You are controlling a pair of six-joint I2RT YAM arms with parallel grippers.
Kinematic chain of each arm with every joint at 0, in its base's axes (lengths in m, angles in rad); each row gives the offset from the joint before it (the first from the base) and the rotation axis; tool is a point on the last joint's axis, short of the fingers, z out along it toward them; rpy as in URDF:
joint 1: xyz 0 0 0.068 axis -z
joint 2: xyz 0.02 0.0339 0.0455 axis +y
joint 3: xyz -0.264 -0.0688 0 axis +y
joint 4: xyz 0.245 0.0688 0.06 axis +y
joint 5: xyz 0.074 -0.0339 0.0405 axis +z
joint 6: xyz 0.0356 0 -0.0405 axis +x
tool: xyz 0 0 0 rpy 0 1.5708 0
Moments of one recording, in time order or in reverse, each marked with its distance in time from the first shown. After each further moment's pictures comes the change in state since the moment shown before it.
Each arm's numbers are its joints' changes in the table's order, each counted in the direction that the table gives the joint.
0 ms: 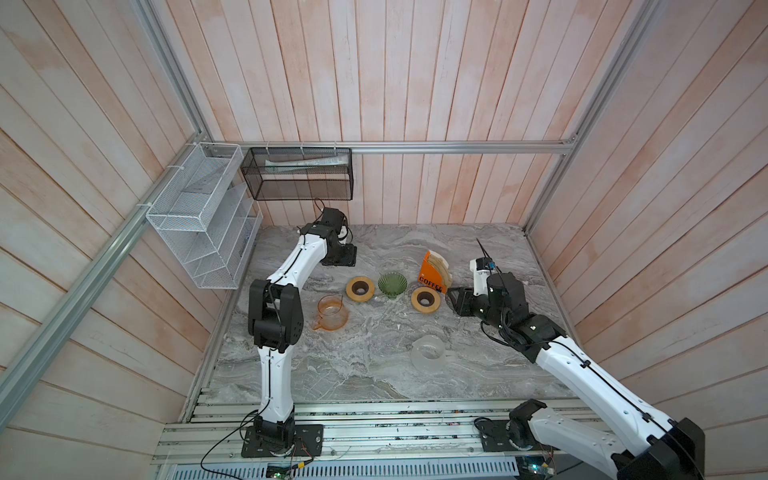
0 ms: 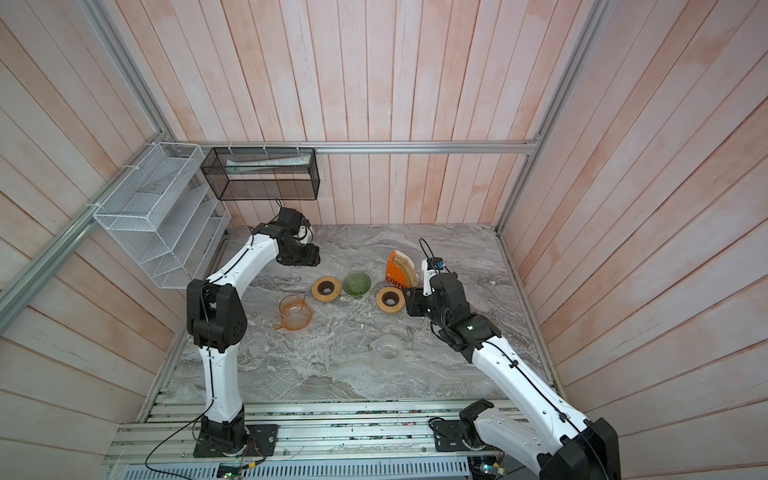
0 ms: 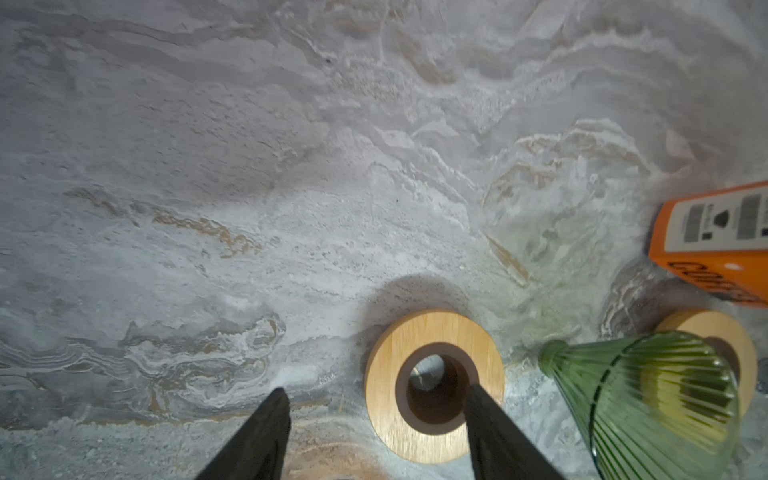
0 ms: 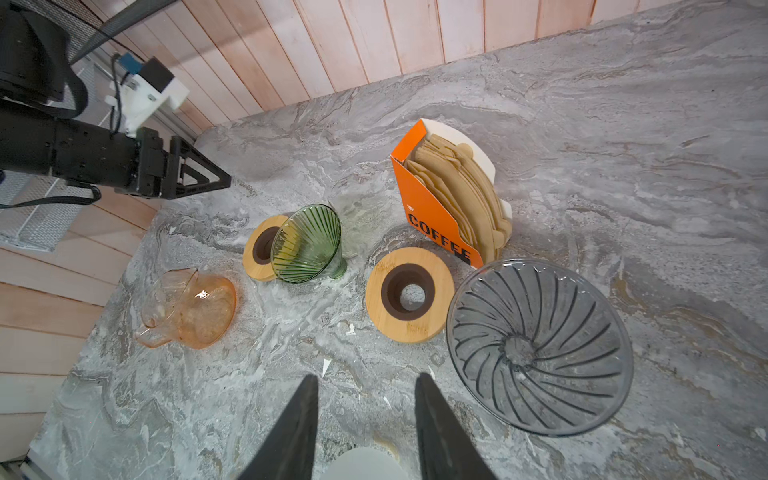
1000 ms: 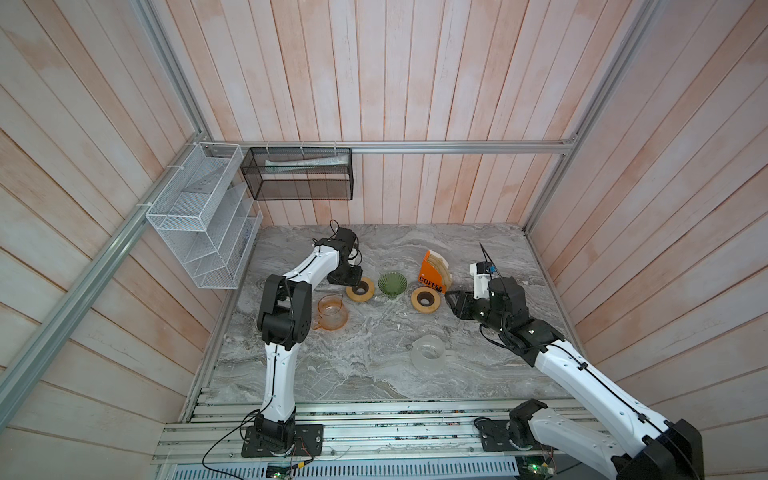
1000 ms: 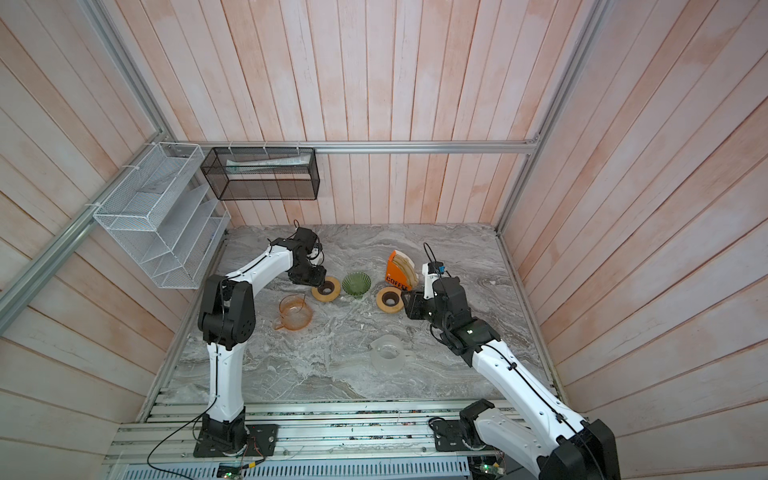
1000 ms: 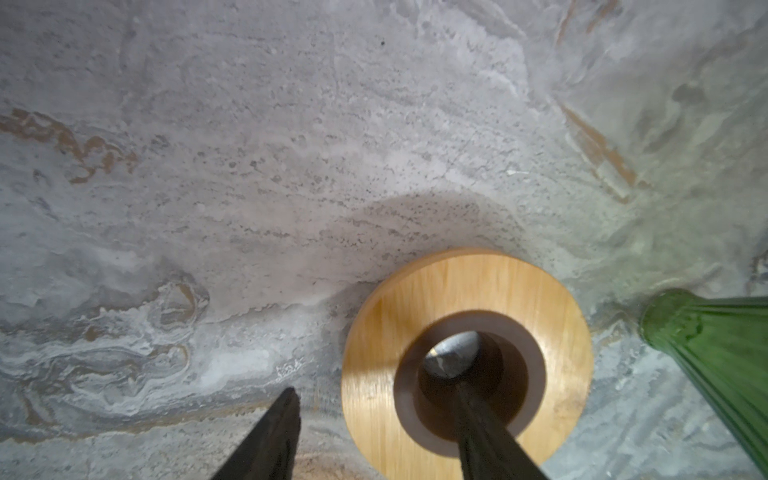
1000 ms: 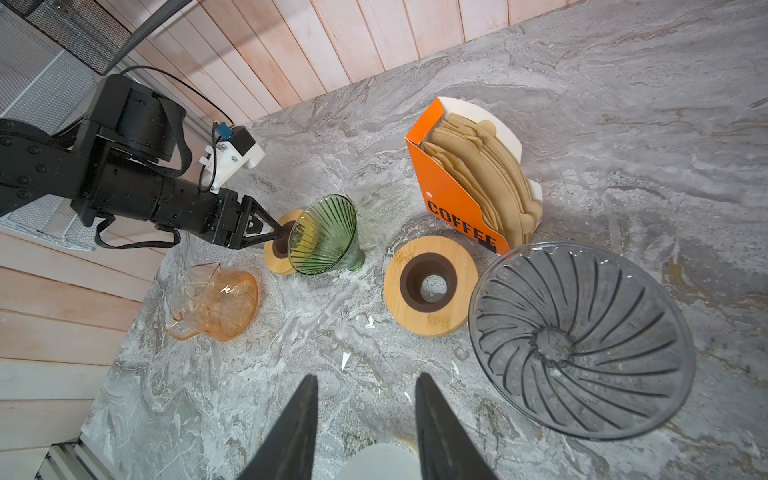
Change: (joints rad) left arm 0.043 0.057 0.146 -0.035 0.043 0.040; right arm 0.022 -0.005 0.066 -0.073 0.081 0.055
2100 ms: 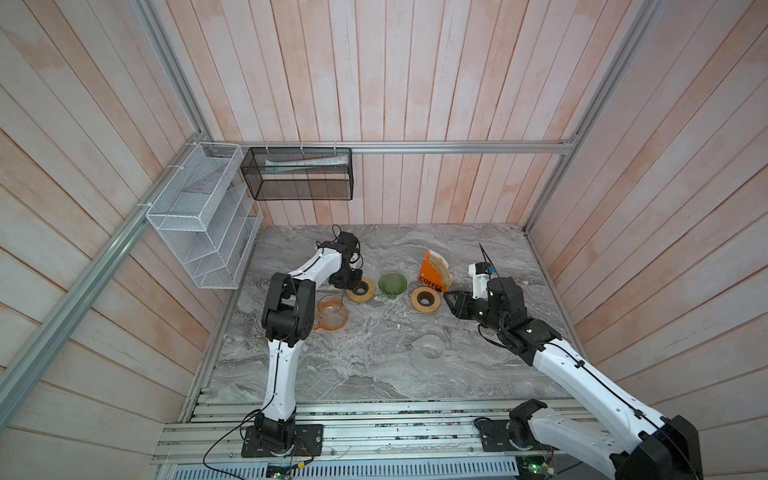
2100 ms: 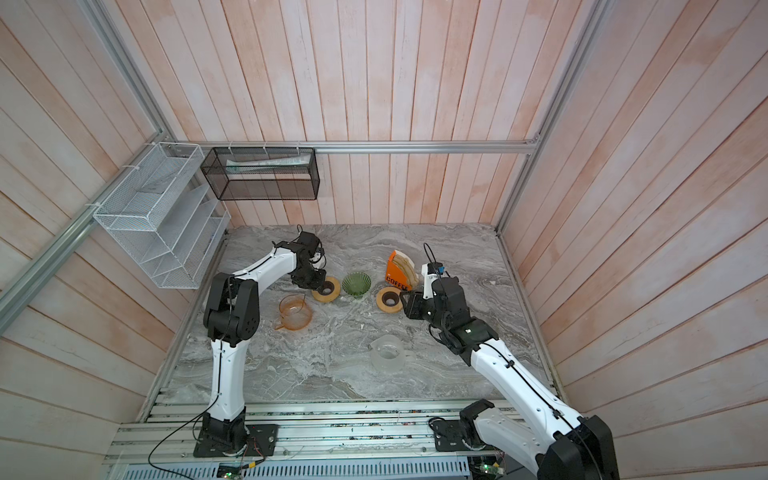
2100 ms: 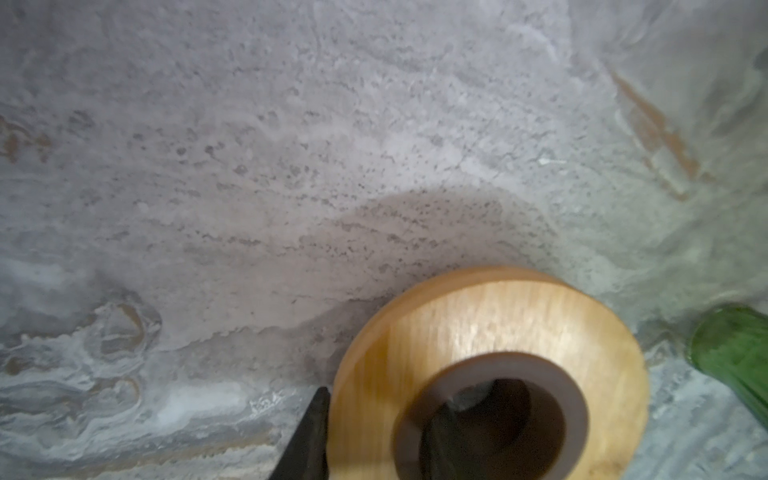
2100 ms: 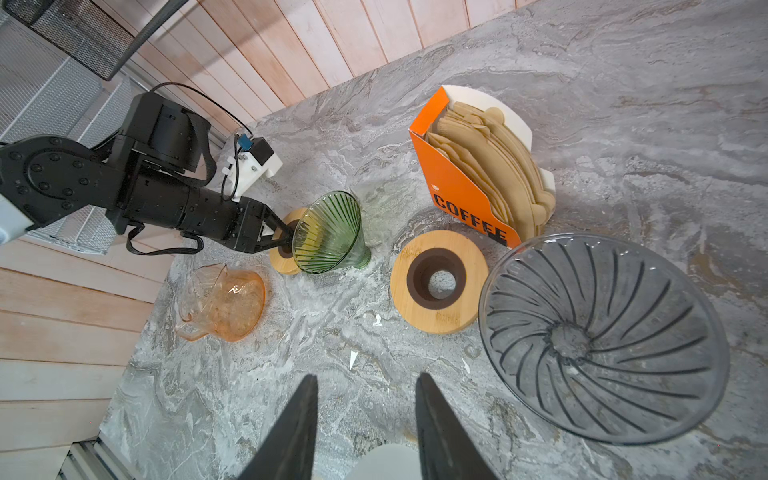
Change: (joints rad) left arm 0.003 0.049 0.000 -0.012 -0.007 -0.003; right arm 0.005 0.013 0.011 -0.026 0.023 0.034
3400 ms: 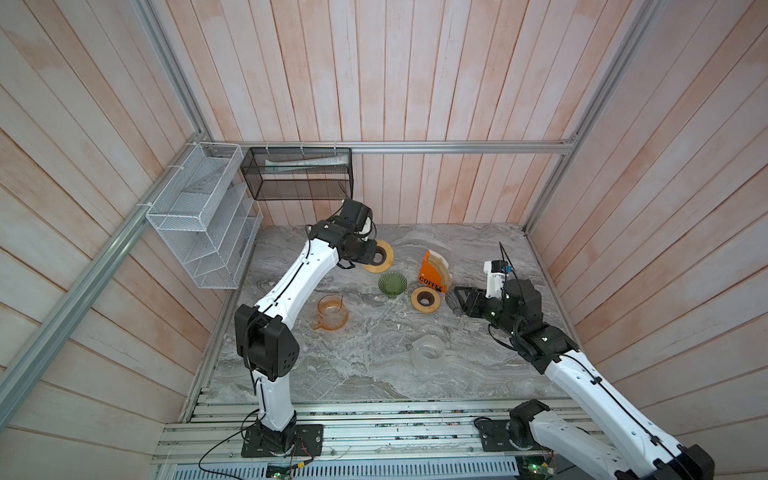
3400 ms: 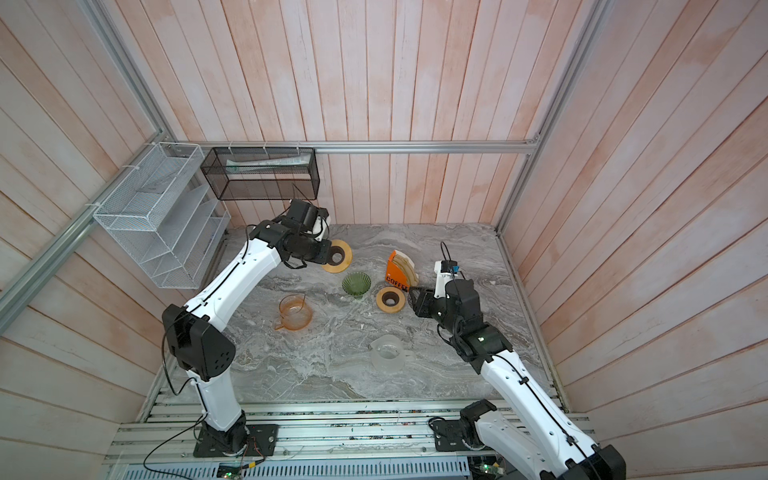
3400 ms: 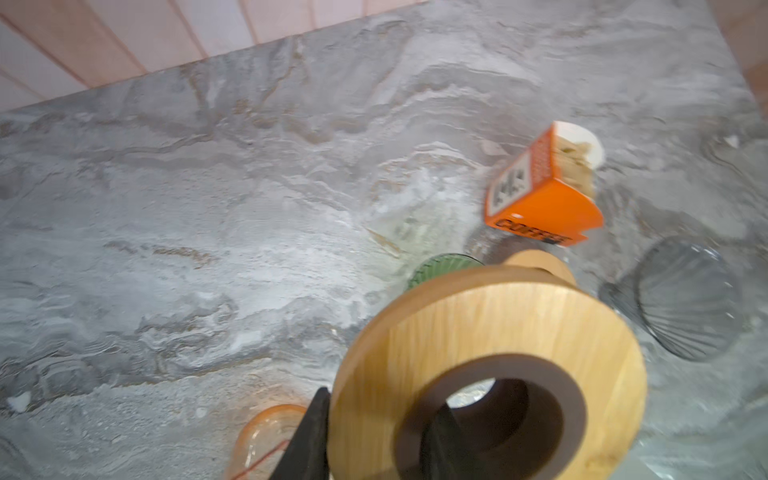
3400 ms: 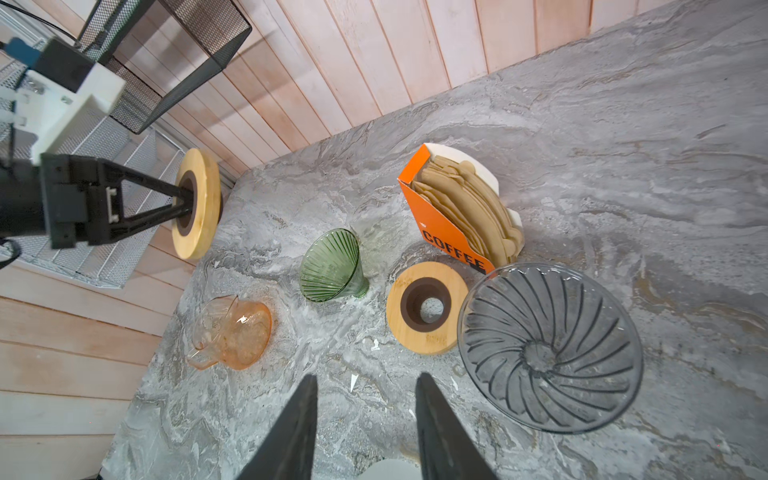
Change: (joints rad) left arm 0.196 -0.363 -0.148 0.124 0.059 -0.069; right arm 0.053 -0.126 -0.003 0.037 -0.025 -0.004
